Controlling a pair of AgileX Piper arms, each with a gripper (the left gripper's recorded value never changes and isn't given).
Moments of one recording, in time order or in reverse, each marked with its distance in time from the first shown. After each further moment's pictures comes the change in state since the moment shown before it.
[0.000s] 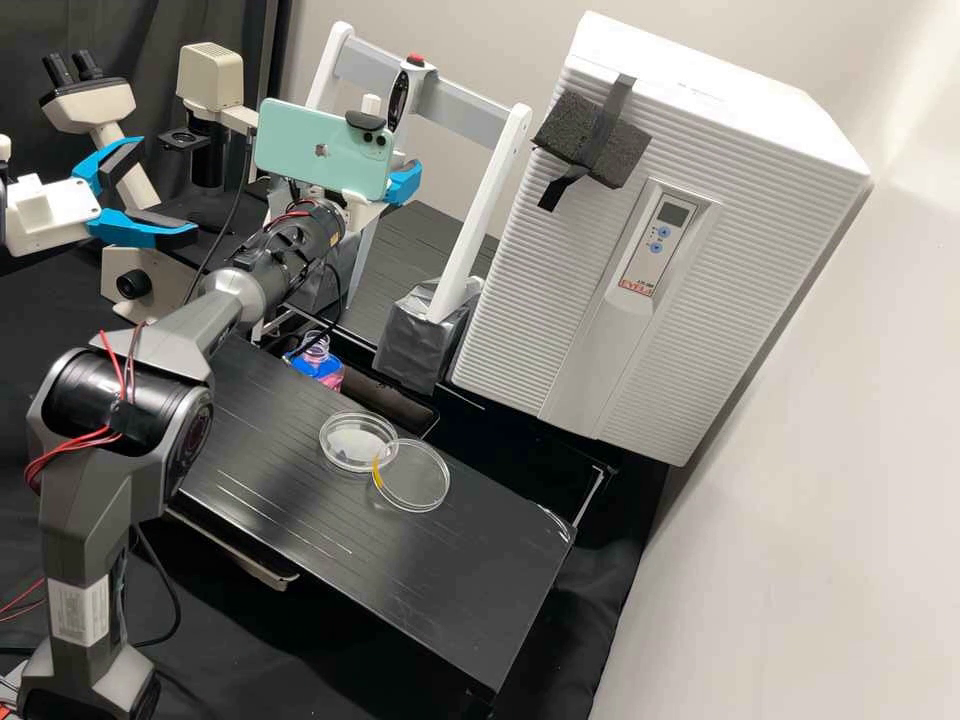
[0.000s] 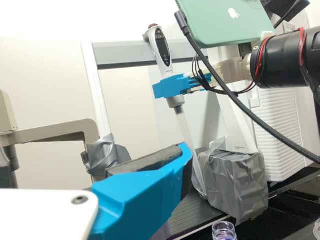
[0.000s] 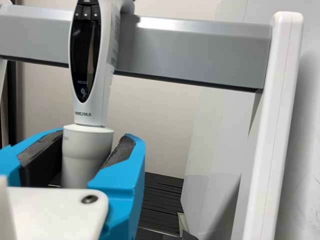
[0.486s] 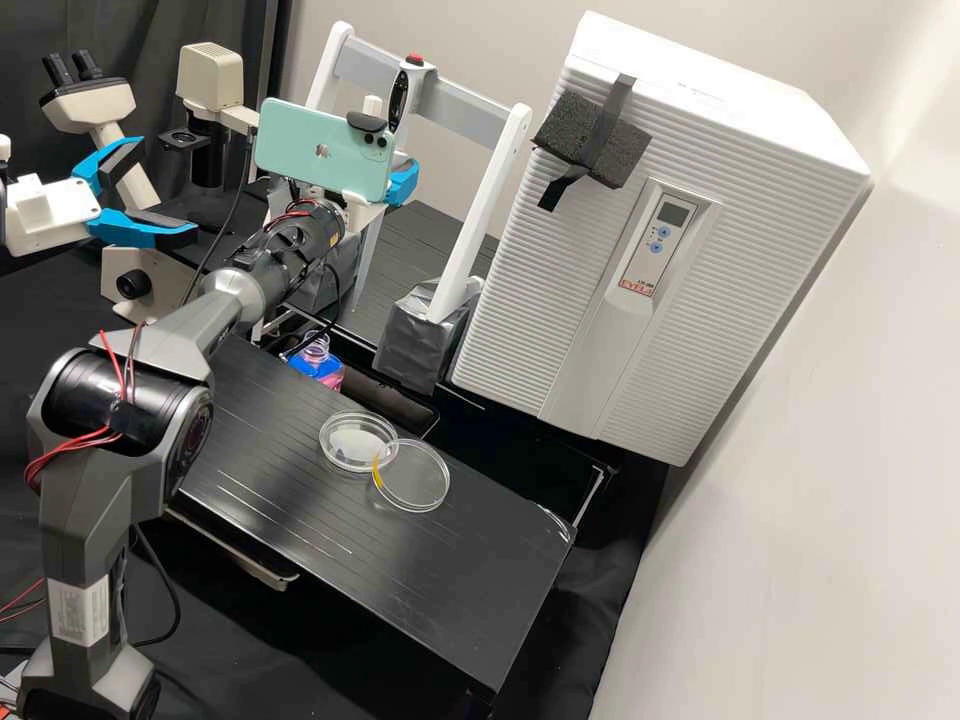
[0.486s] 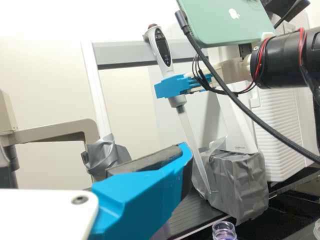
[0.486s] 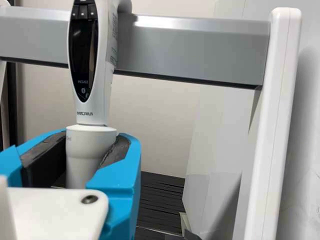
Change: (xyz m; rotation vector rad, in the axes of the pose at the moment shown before) left arm 0.000 0.000 0.000 0.000 0.000 0.000; right arm 0.000 0.000 0.000 0.014 -0.005 0.001
